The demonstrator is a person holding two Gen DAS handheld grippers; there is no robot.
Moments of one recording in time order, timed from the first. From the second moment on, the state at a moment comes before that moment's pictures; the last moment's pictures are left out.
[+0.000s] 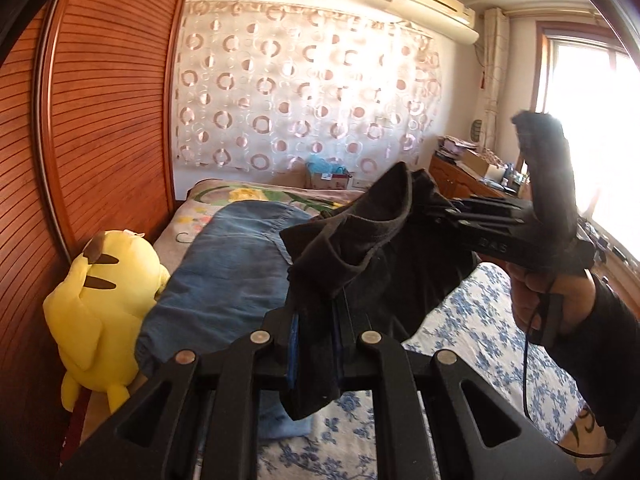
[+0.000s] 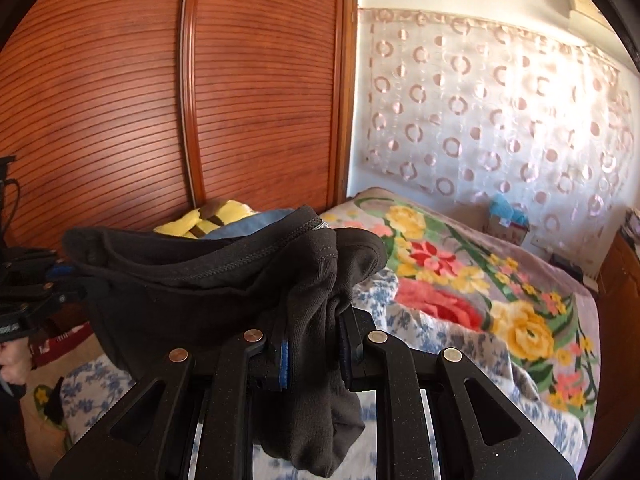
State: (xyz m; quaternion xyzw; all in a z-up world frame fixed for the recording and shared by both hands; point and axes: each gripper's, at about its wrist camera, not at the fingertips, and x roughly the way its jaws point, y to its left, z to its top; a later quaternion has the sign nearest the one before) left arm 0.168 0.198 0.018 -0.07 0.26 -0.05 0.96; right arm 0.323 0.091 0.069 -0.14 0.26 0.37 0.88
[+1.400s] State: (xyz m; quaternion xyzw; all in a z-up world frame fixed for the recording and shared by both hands) left arm 0.165 0.240 -0.017 -0.11 0.28 0.03 0.95; right arm 0.403 0.166 0.044 -0.12 0.30 0.40 0.86
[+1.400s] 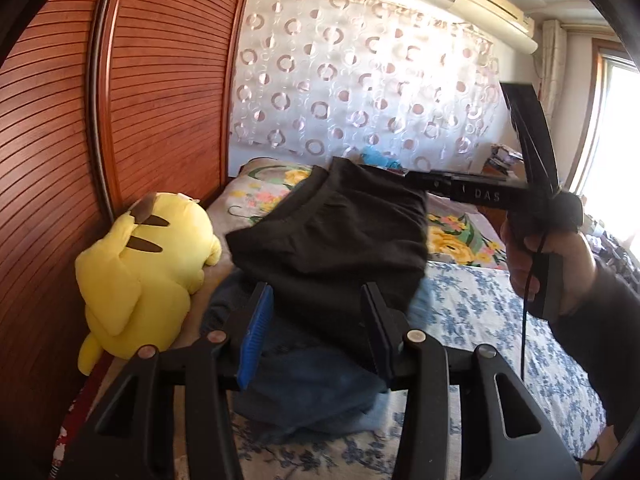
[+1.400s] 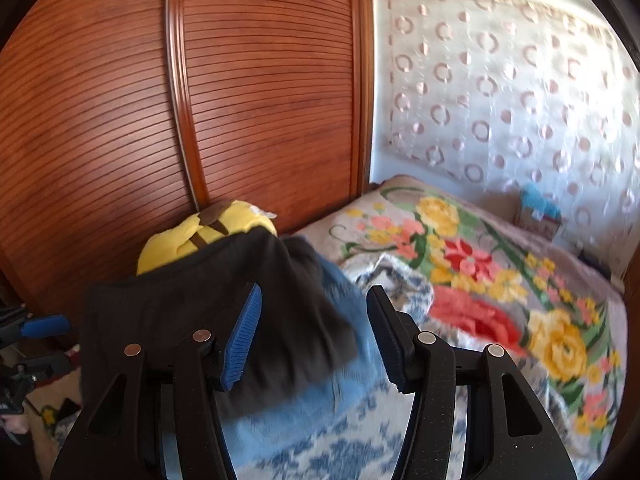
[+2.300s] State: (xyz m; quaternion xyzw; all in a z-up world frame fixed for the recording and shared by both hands) left arm 0.182 0.210 -0.041 -0.10 0.29 -0.01 0.95; right arm 0.427 0.178 0.028 -0.06 0.34 0.40 0.85
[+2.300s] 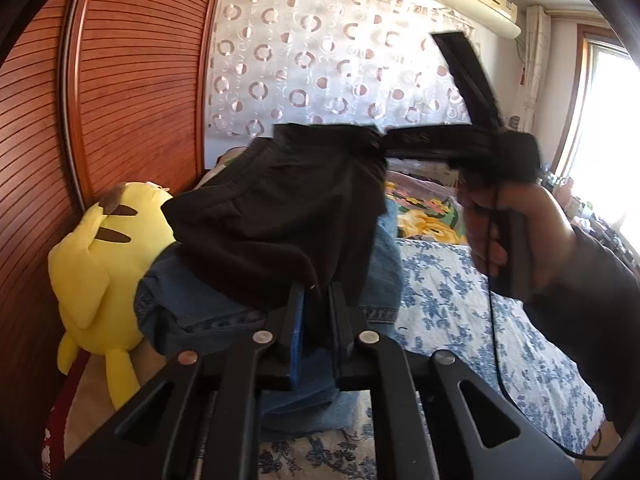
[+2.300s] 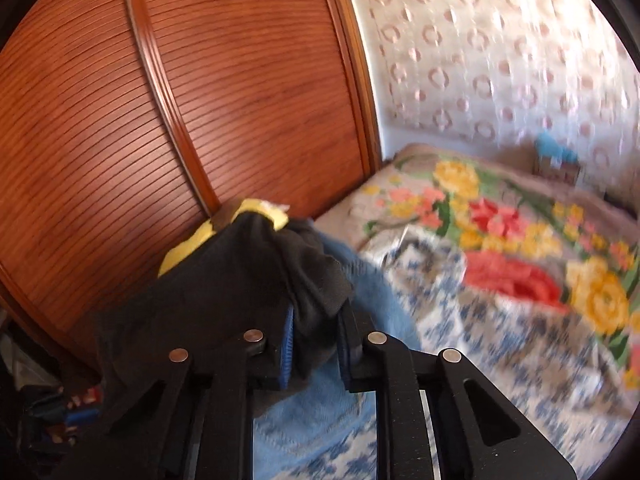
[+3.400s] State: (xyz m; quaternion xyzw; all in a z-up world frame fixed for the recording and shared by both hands) left arm 0.231 0.248 -0.040 -0.07 0.33 0.04 0.94; right arm 0.428 0.183 0.013 -0.10 0.32 0.38 0.86
